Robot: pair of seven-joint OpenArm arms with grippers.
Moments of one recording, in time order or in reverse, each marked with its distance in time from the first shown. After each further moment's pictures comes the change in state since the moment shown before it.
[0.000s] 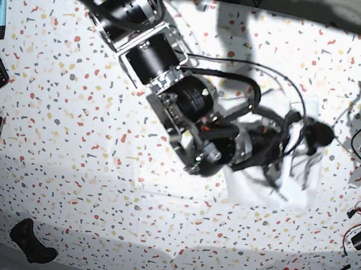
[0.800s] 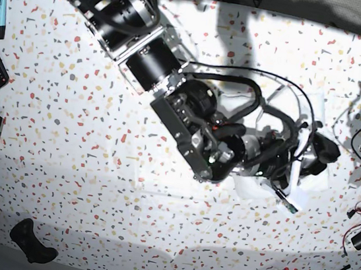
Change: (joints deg) left arm 0.0 0.0 0.0 0.0 0.0 0.0 0.0; right arm 2.7 0.0 -2.2 0.1 -7.5 -0.2 12.6
